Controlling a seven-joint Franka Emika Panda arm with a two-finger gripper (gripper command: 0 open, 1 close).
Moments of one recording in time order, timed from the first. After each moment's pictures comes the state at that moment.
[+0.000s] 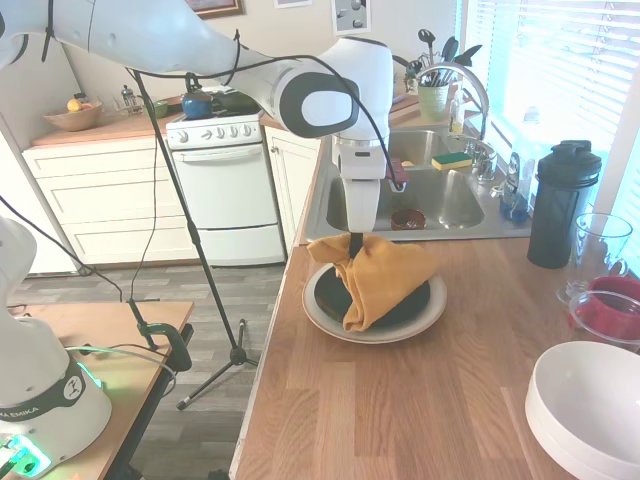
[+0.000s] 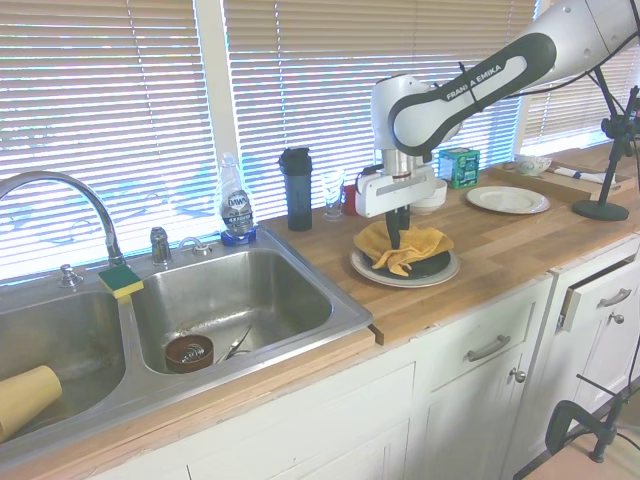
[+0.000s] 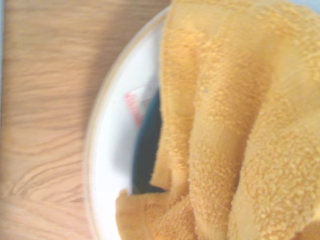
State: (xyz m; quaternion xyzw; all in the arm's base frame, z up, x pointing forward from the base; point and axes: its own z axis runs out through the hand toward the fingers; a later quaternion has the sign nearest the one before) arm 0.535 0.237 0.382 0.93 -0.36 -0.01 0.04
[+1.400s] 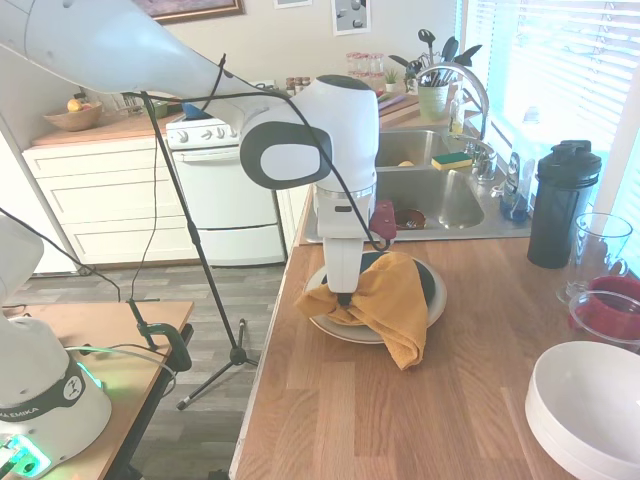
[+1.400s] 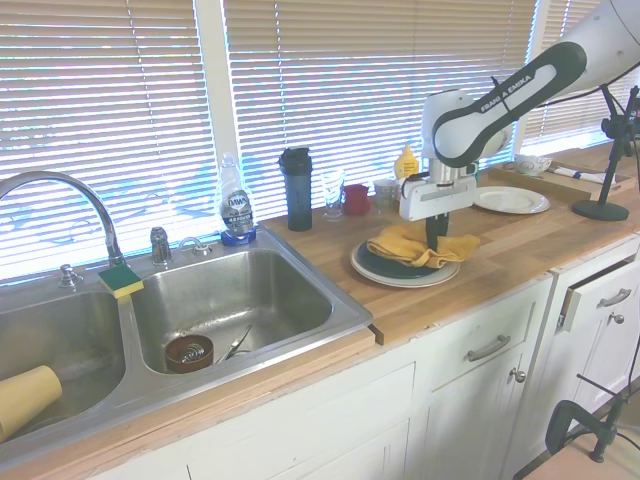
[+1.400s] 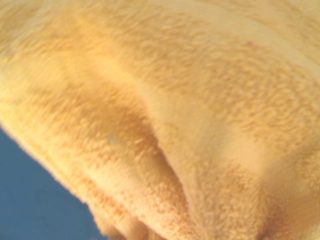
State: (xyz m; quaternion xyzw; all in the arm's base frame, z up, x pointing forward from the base) arm 0.526 0.127 0.354 0.92 -0.39 -0.02 0.01
